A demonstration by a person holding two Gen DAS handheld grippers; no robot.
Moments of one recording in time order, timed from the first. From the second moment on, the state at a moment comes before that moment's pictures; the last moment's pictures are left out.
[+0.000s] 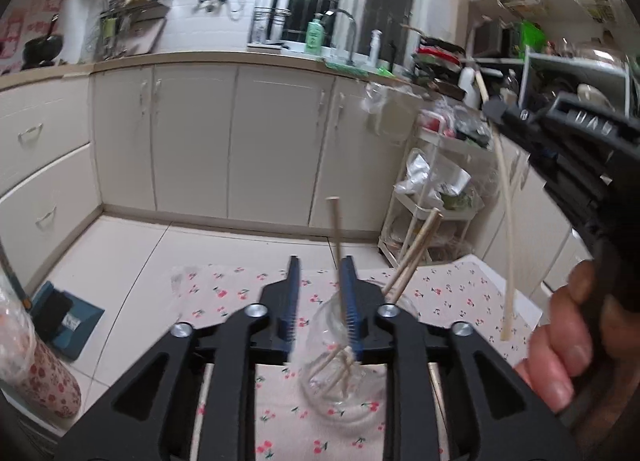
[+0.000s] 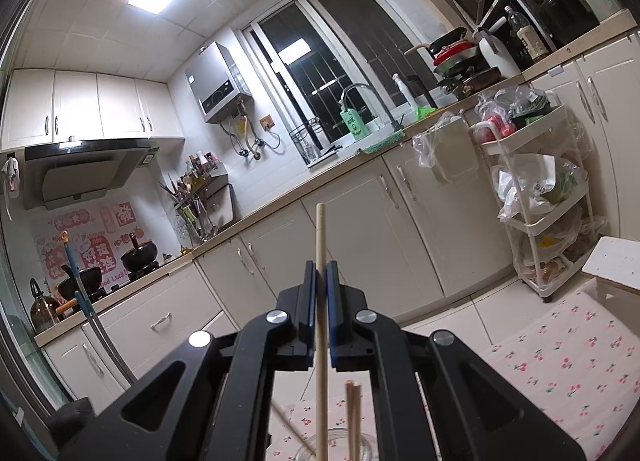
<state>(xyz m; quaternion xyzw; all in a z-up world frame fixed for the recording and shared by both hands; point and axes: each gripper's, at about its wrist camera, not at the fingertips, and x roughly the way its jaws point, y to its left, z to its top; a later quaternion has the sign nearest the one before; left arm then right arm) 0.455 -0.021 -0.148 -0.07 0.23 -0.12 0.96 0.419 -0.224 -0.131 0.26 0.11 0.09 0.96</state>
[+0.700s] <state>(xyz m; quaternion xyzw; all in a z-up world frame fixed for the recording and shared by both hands) 0.457 0.054 -0.161 -0.19 0.24 -0.10 0.95 0.447 -0.164 -0.160 0.19 0.10 0.08 0.97</state>
